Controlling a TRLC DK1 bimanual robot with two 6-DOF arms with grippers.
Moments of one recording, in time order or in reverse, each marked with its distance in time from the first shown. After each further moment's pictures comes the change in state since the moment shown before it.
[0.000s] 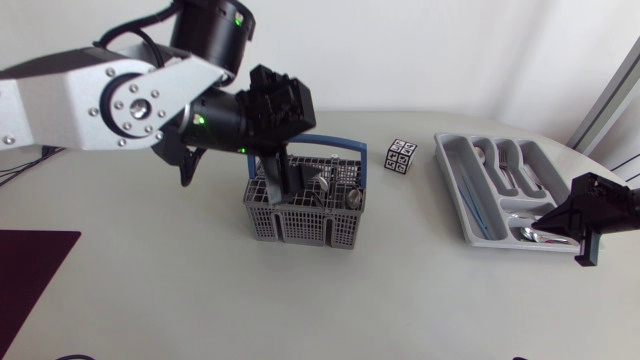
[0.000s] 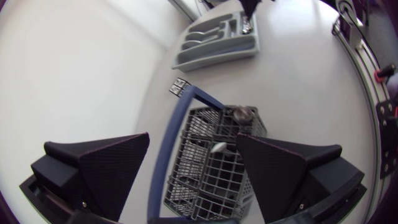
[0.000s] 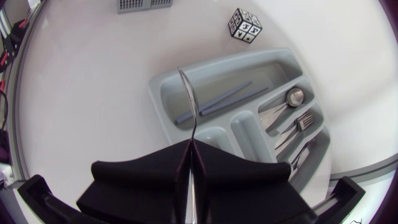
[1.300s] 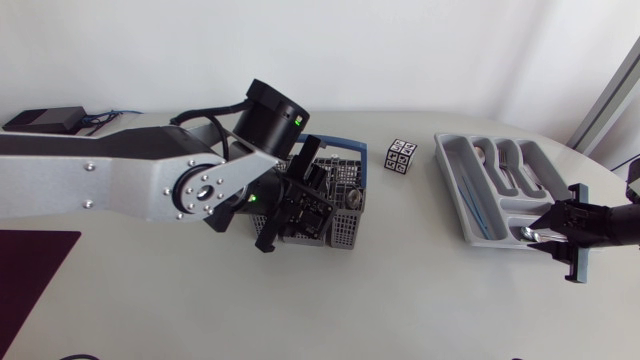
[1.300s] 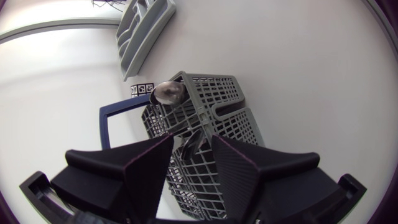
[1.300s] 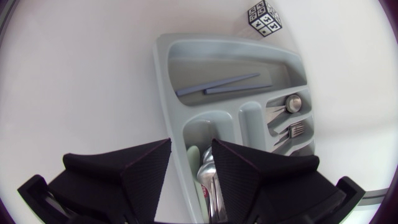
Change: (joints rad) left arm -0.129 0.086 -0.140 0.080 -0.214 0.574; right arm 0.045 -0.062 -0.208 0.308 0.128 -0.142
